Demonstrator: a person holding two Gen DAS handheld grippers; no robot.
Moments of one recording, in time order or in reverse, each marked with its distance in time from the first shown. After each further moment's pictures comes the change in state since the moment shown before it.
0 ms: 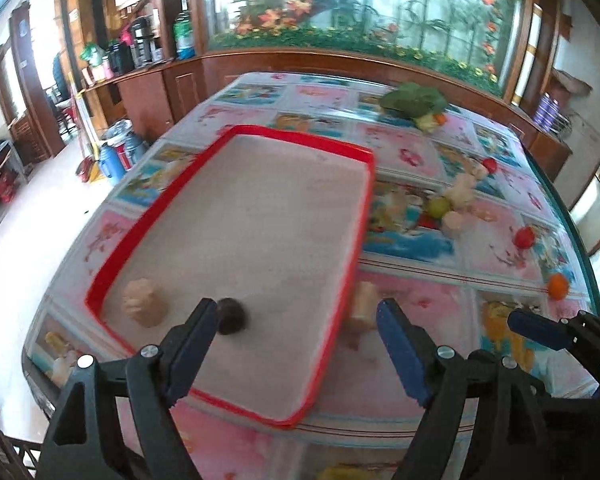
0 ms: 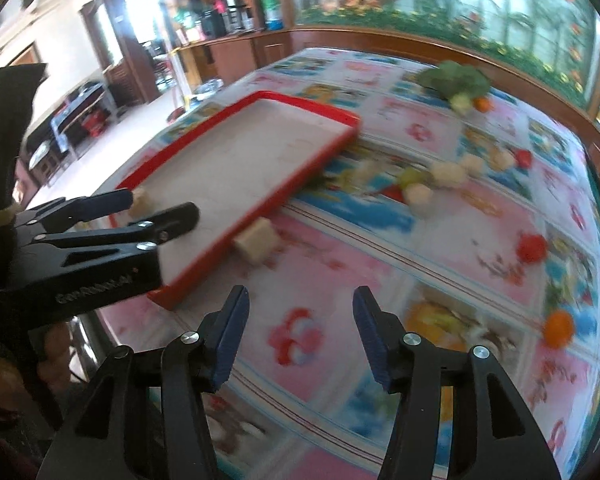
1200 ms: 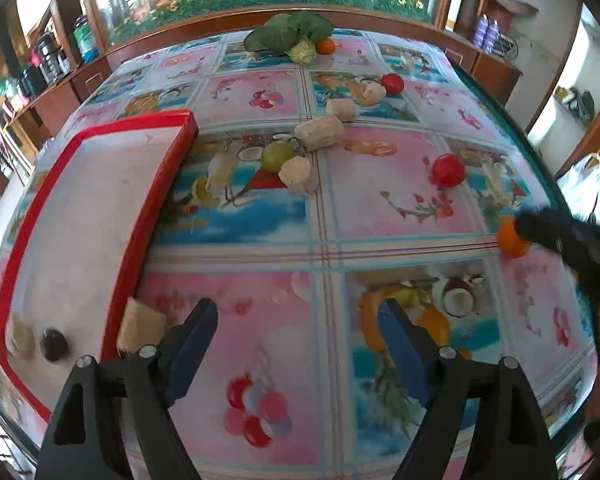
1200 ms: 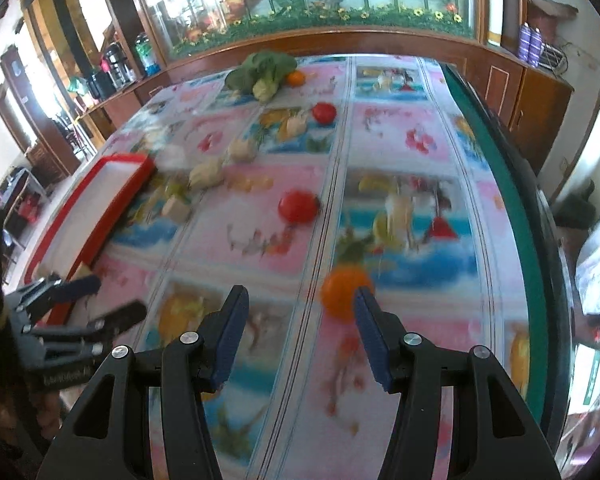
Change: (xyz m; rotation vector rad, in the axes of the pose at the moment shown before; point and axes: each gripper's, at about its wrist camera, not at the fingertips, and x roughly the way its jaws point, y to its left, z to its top) left arm 0.046 -0.129 0.003 0.222 0.163 -0.114; right arm -0.041 -0.181 -0.029 0.309 -0.059 -0.176
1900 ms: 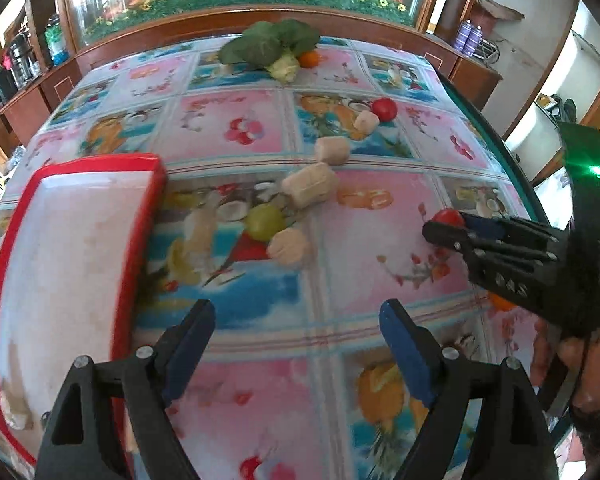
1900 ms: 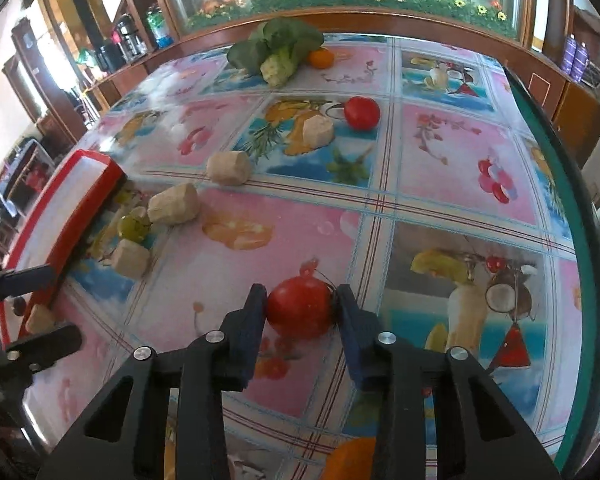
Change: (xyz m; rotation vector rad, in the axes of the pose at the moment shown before) left arm 0.022 0.010 0.056 0.013 0.012 -0.137; right arm 0.089 0.001 0.050 -0.079 0.082 0.053
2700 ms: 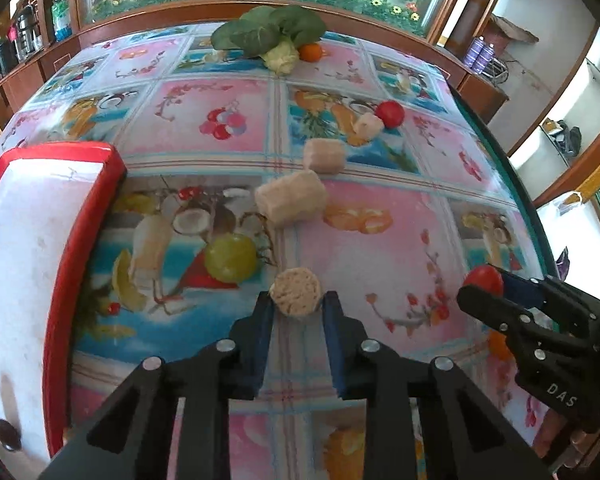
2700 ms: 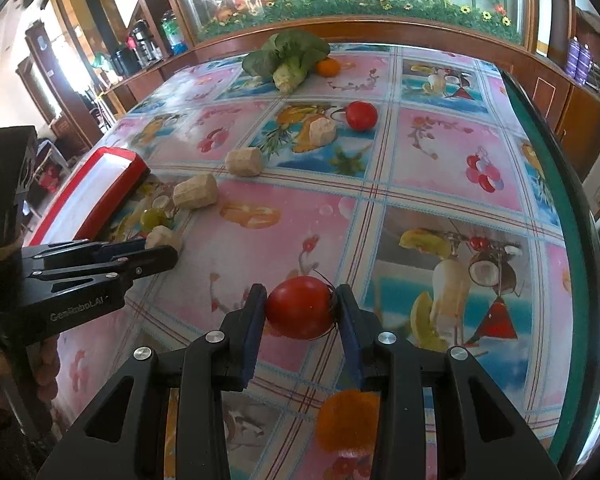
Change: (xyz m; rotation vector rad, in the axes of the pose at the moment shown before) left arm 0.031 -0.009 0.010 -0.080 -0.008 -0.047; right arm -0.025 -0.003 -0.015 -0.017 -0.029 0.042
